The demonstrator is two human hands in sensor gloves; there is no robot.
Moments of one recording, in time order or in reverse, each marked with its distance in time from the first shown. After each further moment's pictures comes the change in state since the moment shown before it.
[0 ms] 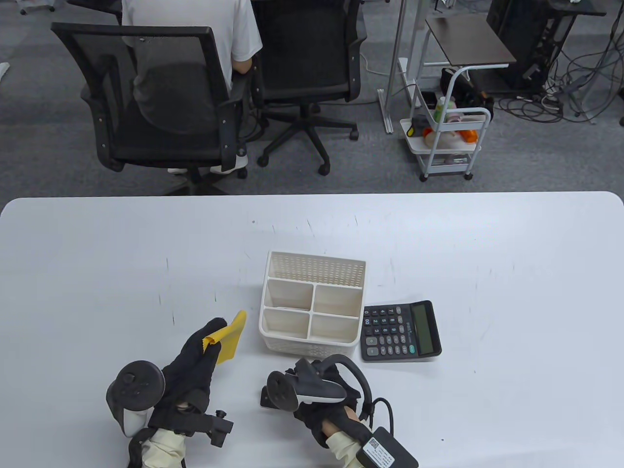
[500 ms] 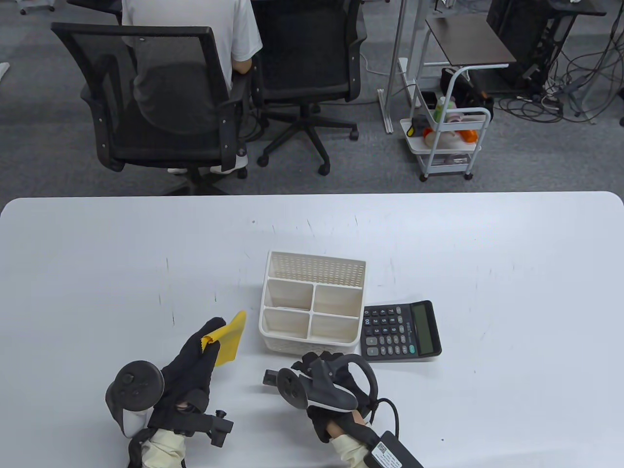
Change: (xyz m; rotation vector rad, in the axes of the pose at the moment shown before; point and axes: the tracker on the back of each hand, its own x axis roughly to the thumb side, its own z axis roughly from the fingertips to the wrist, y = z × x) left_hand 0.000 0.000 0.001 0.010 0.011 0.011; right_hand -0.011 -0.032 0.022 -0.346 0.165 -0.025
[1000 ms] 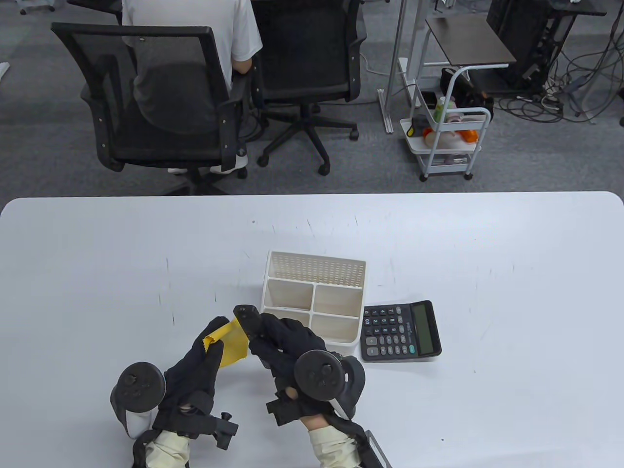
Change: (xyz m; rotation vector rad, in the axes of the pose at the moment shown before) left_hand 0.000 -0.007 0.001 -0.038 -0.016 0.079; right_hand 0.006 -0.049 -0.004 -0.590 0.234 -0.798
